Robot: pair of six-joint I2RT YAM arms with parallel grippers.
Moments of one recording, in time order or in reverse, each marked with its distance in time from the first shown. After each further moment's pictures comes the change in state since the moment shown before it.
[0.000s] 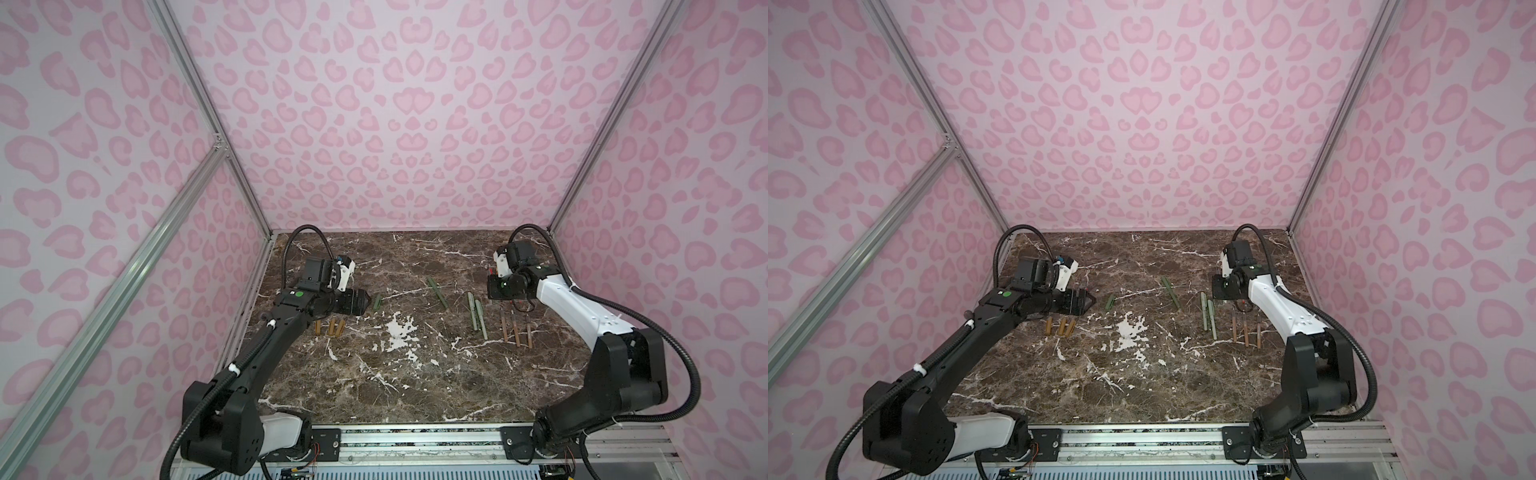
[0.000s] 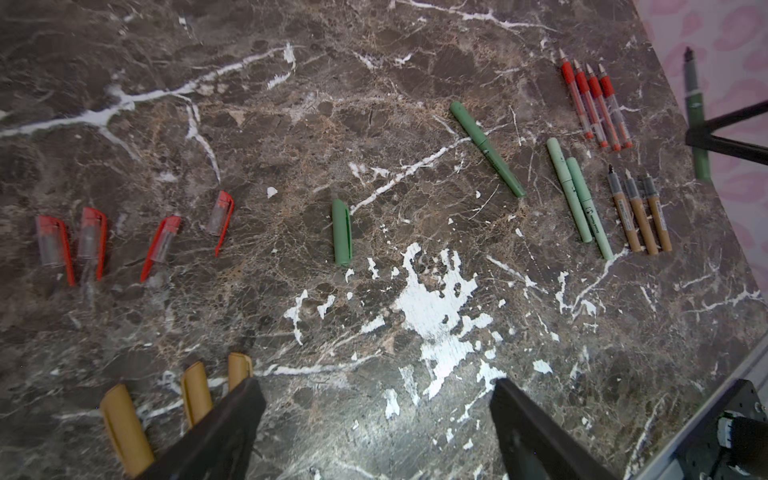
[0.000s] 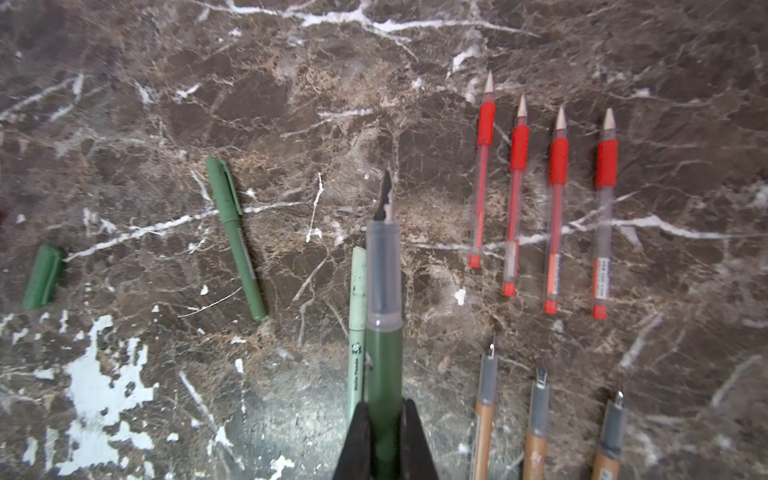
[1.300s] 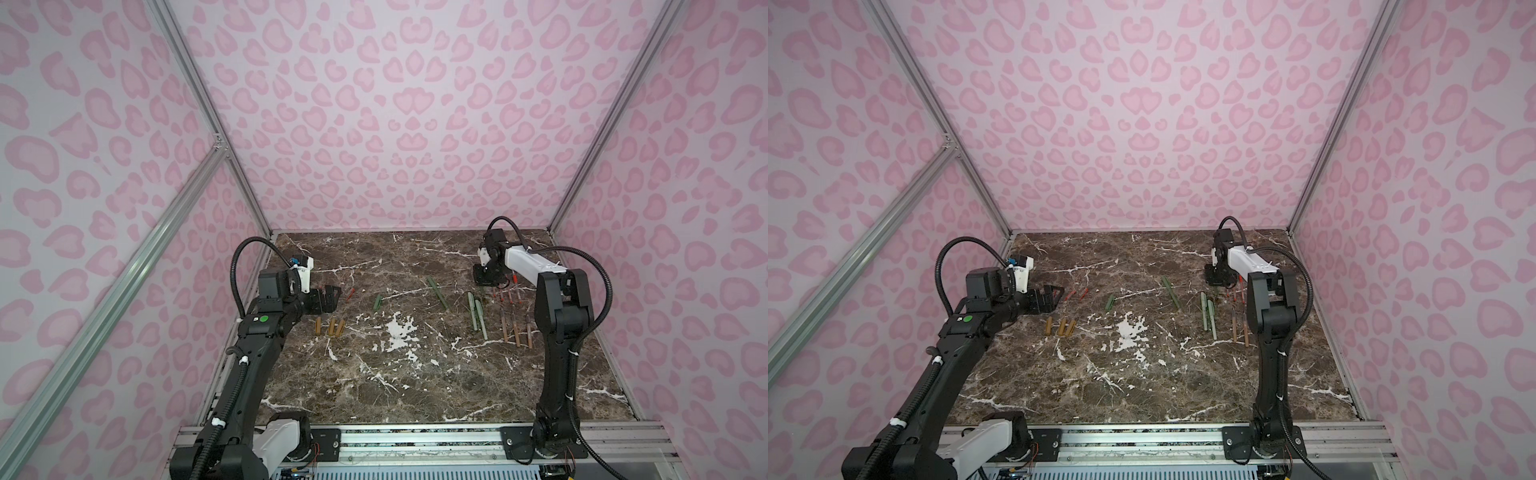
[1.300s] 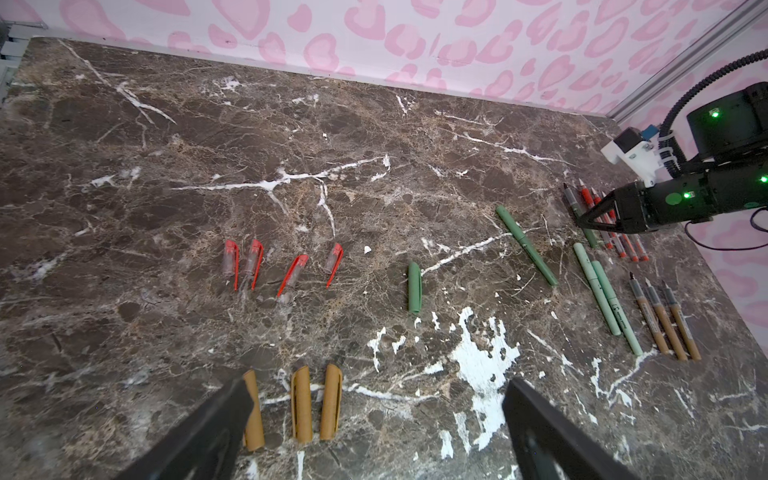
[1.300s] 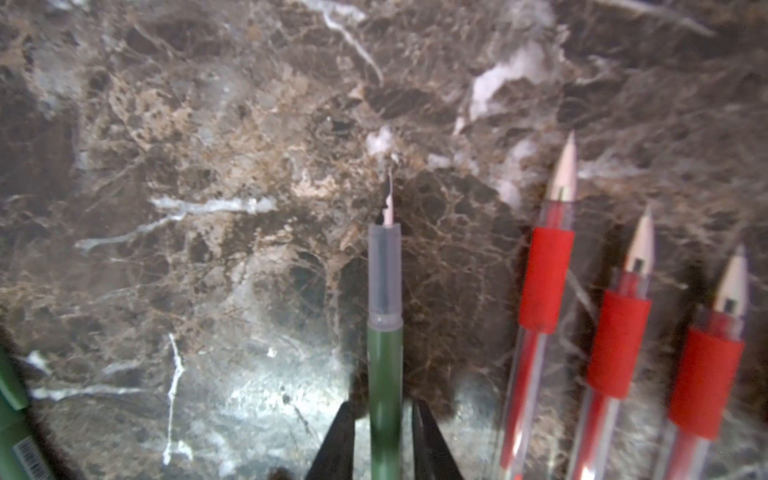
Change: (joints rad) left arm 0.270 -0.198 -0.120 0.118 0.072 -0.011; right arm -0.040 0.569 0.464 -0.104 0.037 -0.058
